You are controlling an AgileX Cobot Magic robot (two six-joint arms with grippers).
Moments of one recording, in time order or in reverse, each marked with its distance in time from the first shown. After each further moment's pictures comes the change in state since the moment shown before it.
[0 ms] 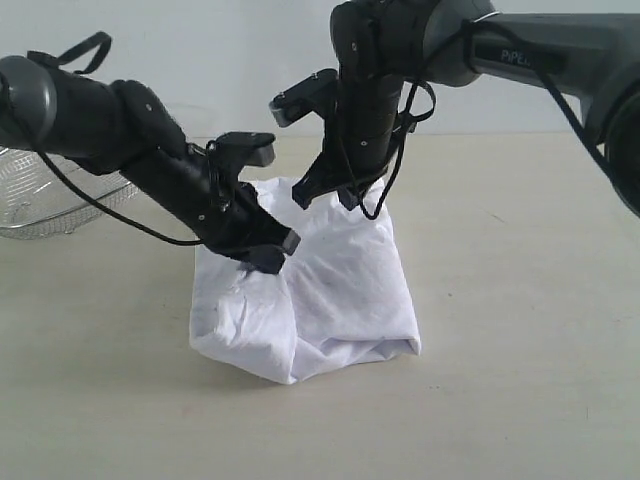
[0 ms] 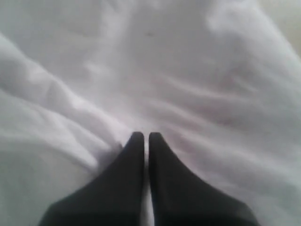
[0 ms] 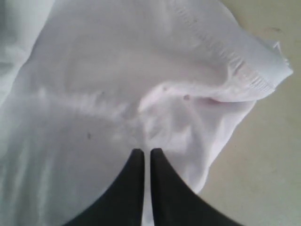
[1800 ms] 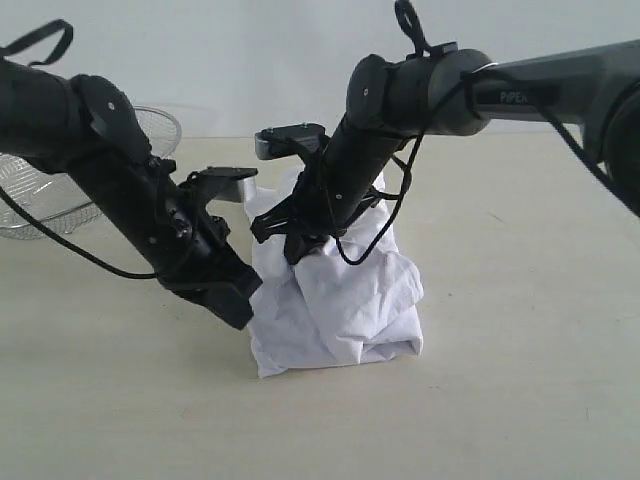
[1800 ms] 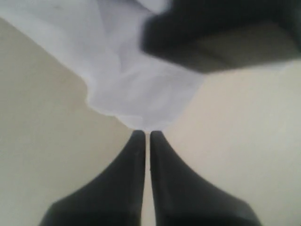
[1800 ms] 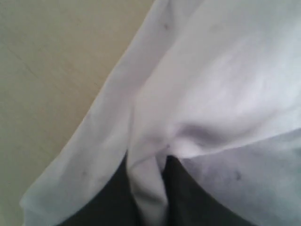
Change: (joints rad) left arm 0.011 -0.141 0.140 0.089 0.258 -0.026; right arm -0.013 0.011 0.203 0.514 -0.210 -0.201
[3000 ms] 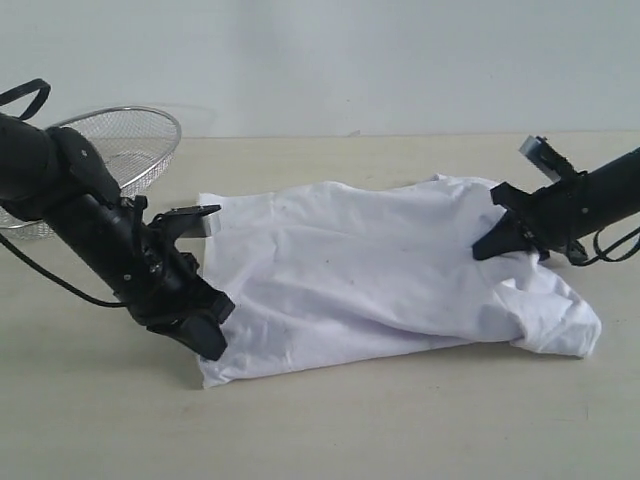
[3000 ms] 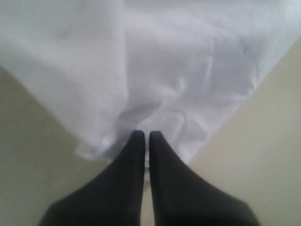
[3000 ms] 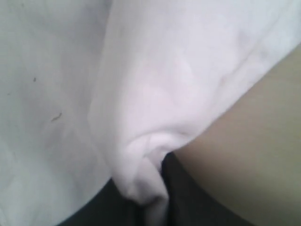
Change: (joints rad) left arm 0.090 0.065 0.105 -0.104 -0.064 0.081; right arm -0.693 -0.001 0.352 0.530 0.145 -0.448
